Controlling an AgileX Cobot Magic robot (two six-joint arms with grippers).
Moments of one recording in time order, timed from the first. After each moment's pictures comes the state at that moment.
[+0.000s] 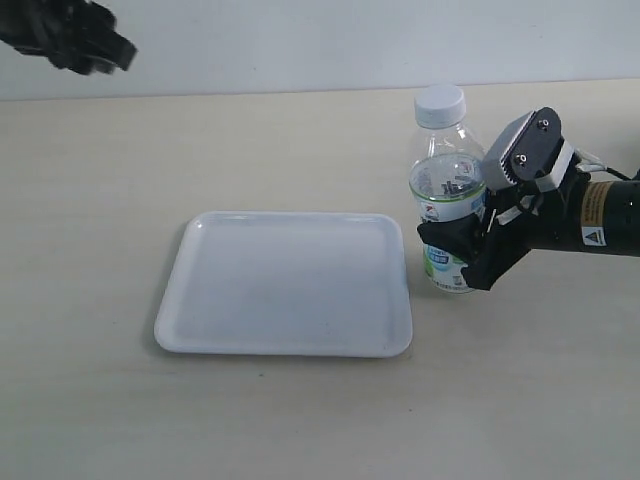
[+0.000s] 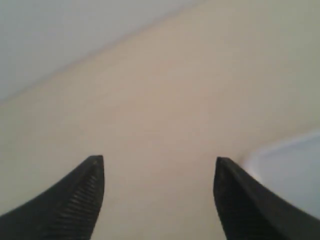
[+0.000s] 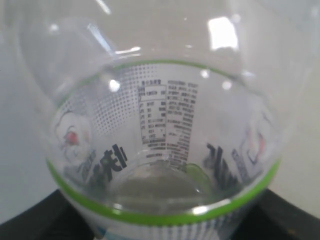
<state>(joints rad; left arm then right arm) -0.39 1.62 -1.36 0.26 0.74 0.01 -0.08 1.80 -0.60 -1.12 -0.75 0.39</state>
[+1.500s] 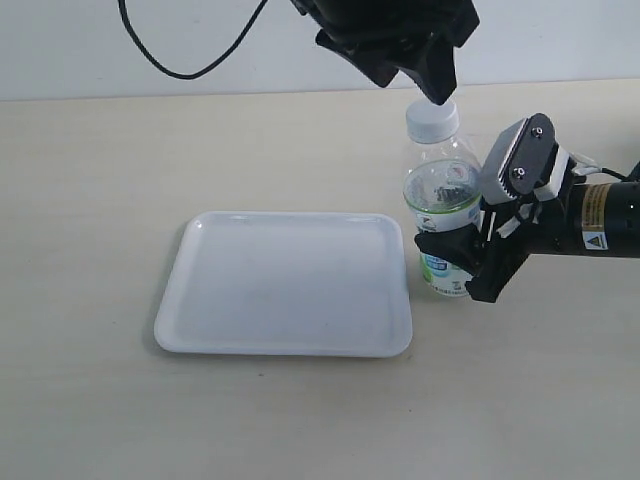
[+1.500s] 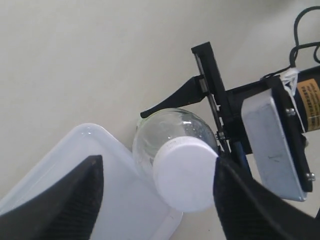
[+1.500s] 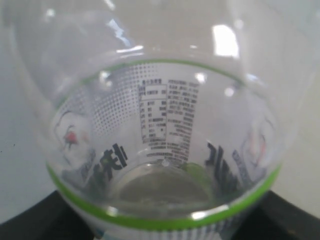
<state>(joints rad) -0.73 2.11 -2.16 -0.35 1.22 0.21 -0.08 1.79 -0.60 -1.20 -0.76 0.36</state>
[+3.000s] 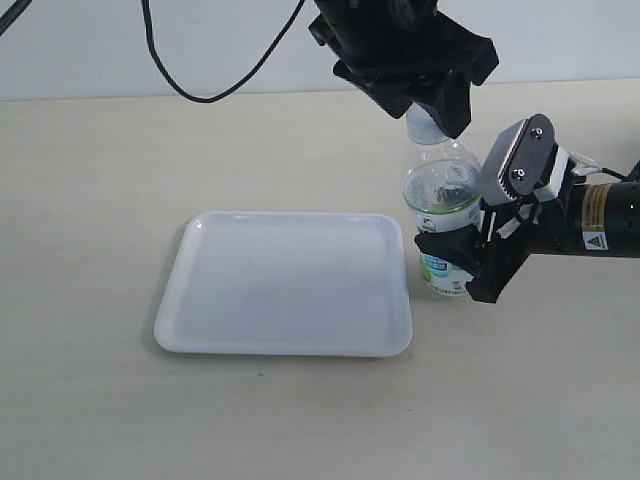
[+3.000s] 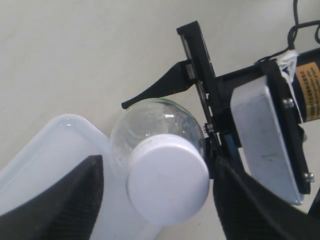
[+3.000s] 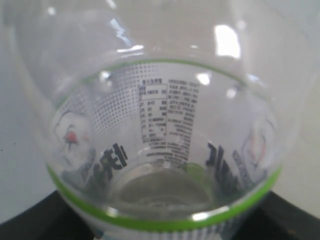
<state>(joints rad) -0.77 2.14 -2.14 -0.35 1.22 0.20 -0.08 1.79 -0.60 -1.20 -0.76 0.35</state>
